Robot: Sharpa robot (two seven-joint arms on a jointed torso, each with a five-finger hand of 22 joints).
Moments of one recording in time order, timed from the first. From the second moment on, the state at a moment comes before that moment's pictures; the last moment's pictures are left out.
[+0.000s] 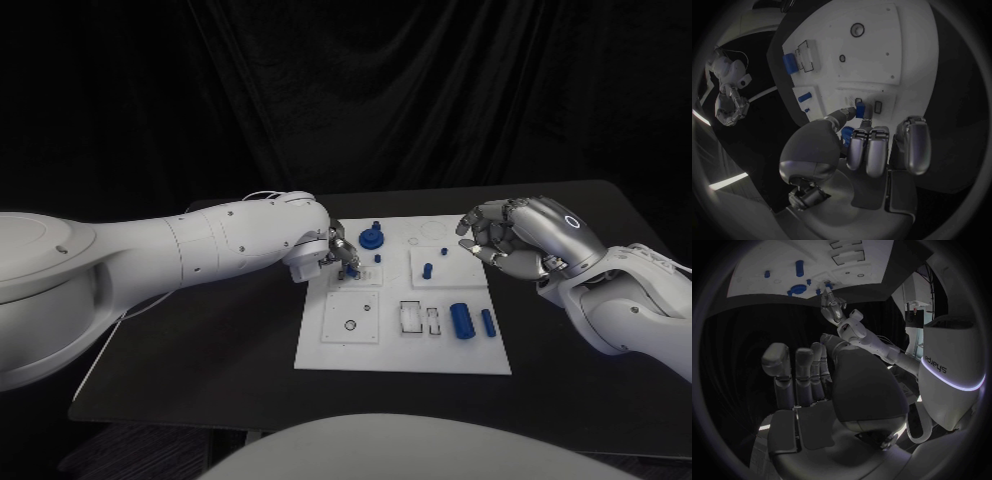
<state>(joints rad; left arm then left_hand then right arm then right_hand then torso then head) 1.22 -0.48 -0.21 1.11 -0.79 0.07 -0.58 1.08 0.06 0.43 -0.07 0.46 0.85 0.11 0.37 0.77 1.47 0.00 1.57 1.31 1.47 -0.05 1.57 1.31 0.05 1.45 0.06 1.34 1.31 1.24 -1.01 -0.25 1.71 -1.51 -0.73 0.17 1.45 -0.09 0.35 0.14 0.30 0.76 0.12 0.58 0.45 0.86 0.05 1.02 0.65 1.20 0.00 1.07 0.98 0.10 1.27 0.10 1.05 1.31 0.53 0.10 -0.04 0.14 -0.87</state>
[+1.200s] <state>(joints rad) 1.21 -0.47 -0.21 1.11 -0.80 0.07 -0.57 1.07 0.05 0.48 -0.08 0.39 0.86 0.11 0.35 0.77 1.47 0.00 1.57 1.31 1.47 -0.06 1.57 1.31 0.05 1.45 0.05 1.32 1.31 1.24 -1.00 -0.25 1.71 -1.51 -0.72 0.16 1.45 -0.09 0.35 0.14 0.30 0.76 0.12 0.59 0.45 0.86 0.05 1.02 0.65 1.20 -0.01 1.07 0.98 0.10 1.27 0.10 1.05 1.31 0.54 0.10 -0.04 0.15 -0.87</state>
